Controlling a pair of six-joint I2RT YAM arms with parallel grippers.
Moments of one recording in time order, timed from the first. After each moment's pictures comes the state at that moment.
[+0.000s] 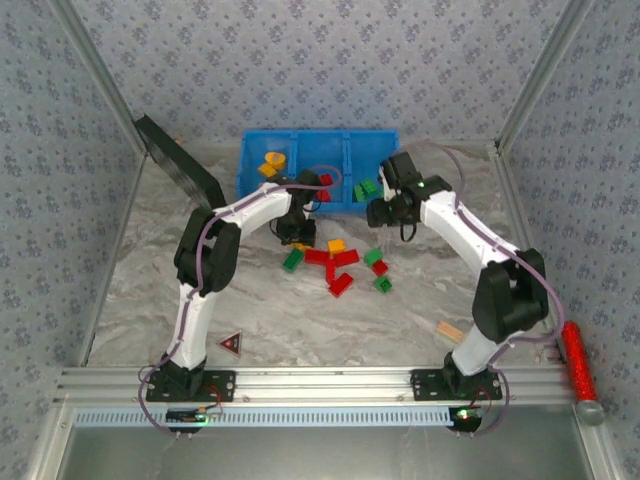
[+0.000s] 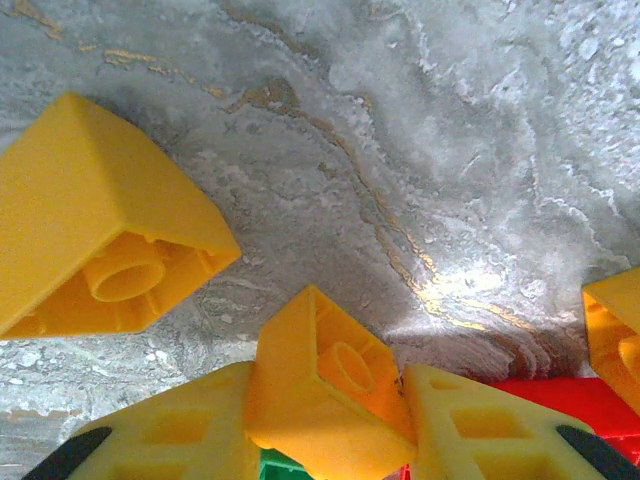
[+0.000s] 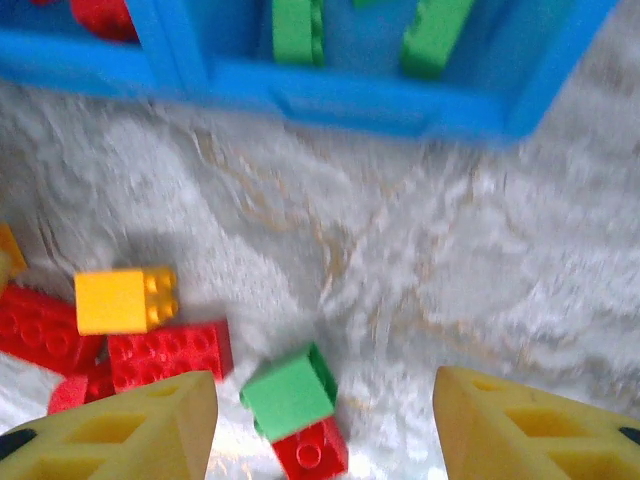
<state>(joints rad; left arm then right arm) -0.59 2.18 1.75 -1.03 0.06 -0.45 0.39 1.61 1.32 -0.81 0.02 0.24</state>
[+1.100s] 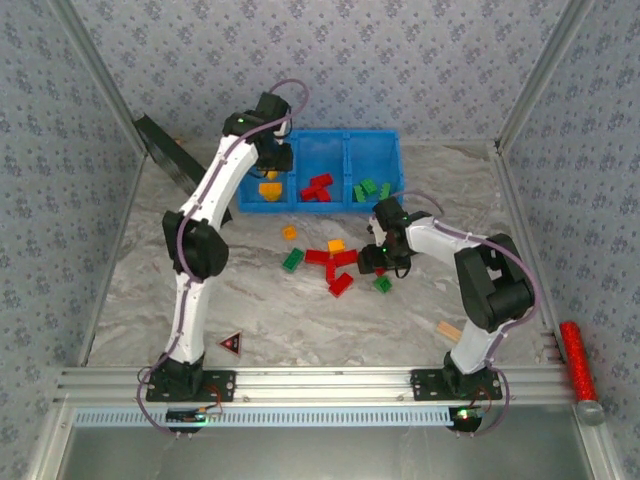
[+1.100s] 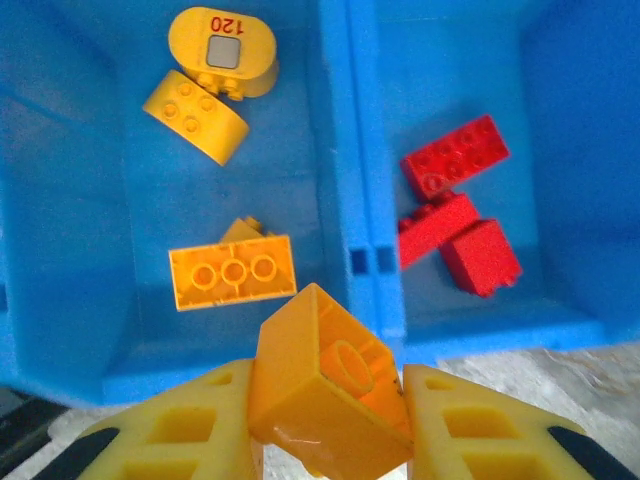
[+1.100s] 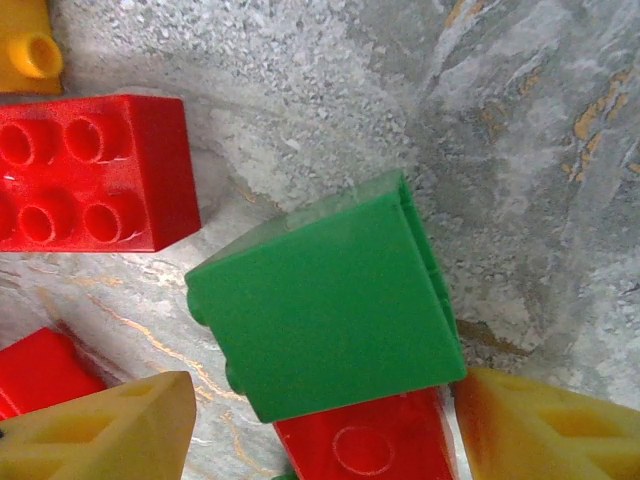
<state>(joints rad) -0.41 2.31 2.49 -1.25 -0.07 -0.31 0.43 1.73 1.04 -0.65 -0.16 0.20</state>
